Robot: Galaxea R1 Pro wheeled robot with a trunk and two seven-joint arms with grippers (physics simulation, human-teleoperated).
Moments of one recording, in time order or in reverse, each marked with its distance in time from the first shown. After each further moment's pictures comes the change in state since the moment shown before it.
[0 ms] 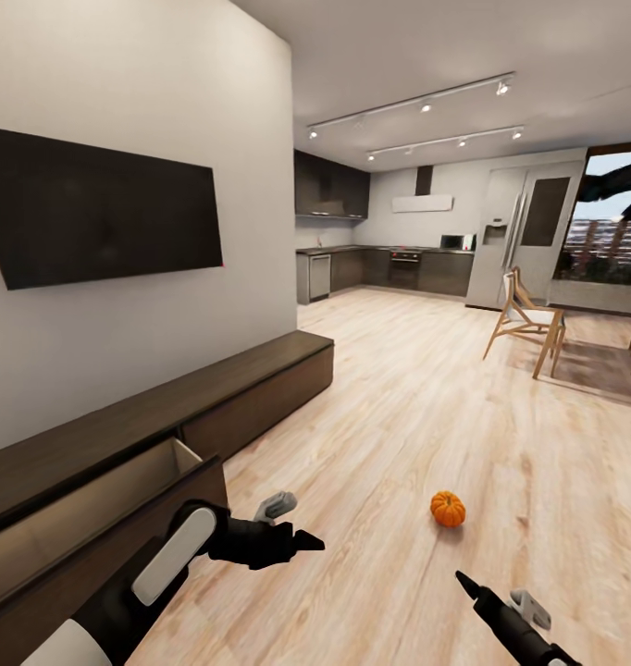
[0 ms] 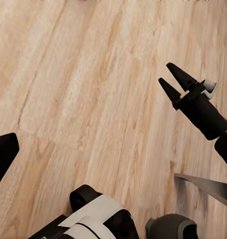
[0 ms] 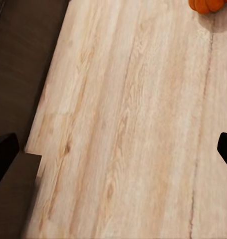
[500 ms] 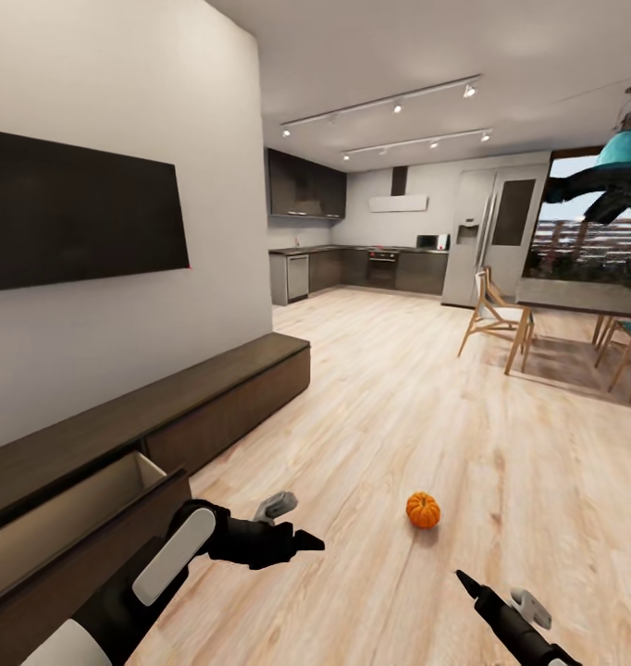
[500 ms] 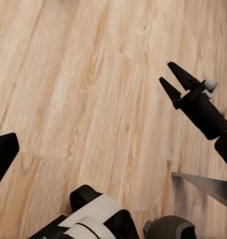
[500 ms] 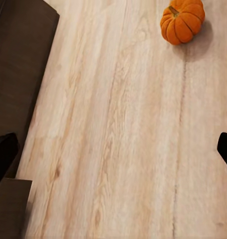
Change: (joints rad) left arm 0.000 0.000 0.000 0.000 0.000 0.000 0.000; right arm 0.000 0.000 -0.005 0.000 -0.005 -0.005 0.004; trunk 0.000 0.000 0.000
